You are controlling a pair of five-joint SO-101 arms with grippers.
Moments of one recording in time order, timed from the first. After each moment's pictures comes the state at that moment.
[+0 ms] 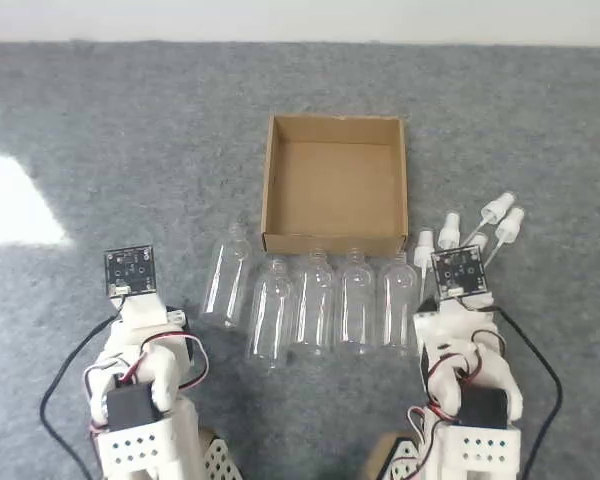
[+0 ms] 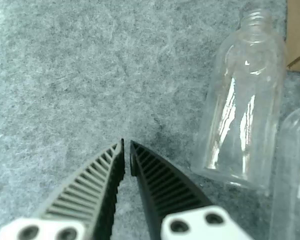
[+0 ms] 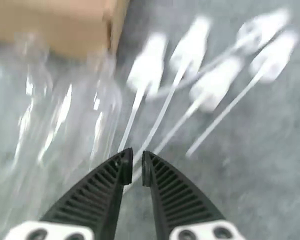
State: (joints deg) left arm -18.2 -103.4 96.9 72.2 2.5; right arm 0.9 -103.0 95.0 62.9 13.2
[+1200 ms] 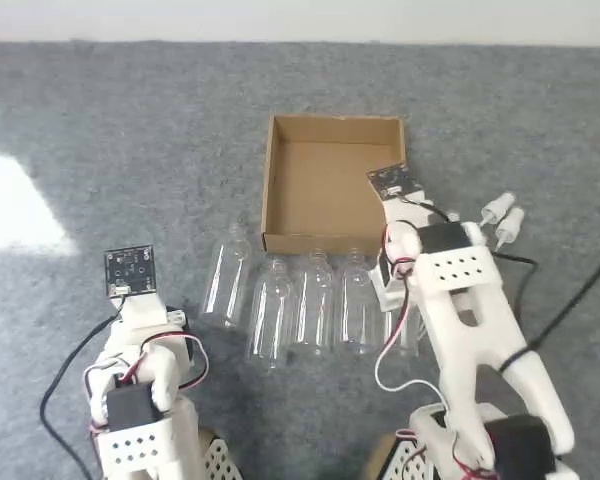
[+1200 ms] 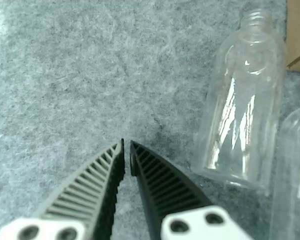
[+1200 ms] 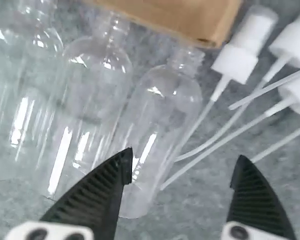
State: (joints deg) left arm -18.2 -103.4 96.9 72.2 2.5; right arm -14.9 -21.3 39.8 73.3 5.7
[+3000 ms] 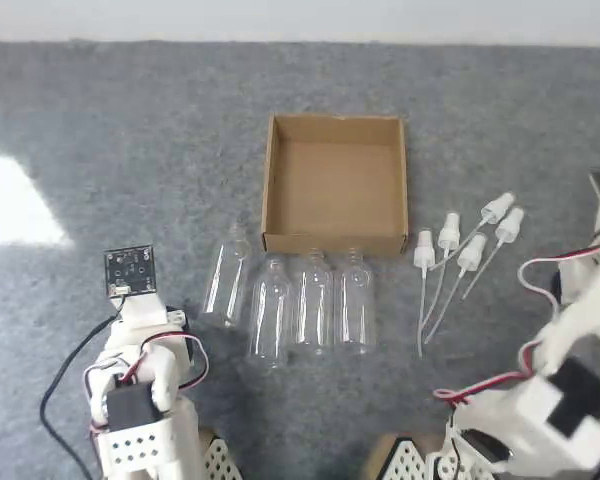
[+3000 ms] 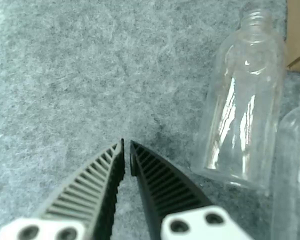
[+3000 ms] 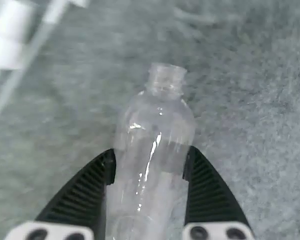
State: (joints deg) left arm -18.2 -103.4 96.9 72.2 2.5; right arm 38.8 0.3 17.4 71.0 37.7
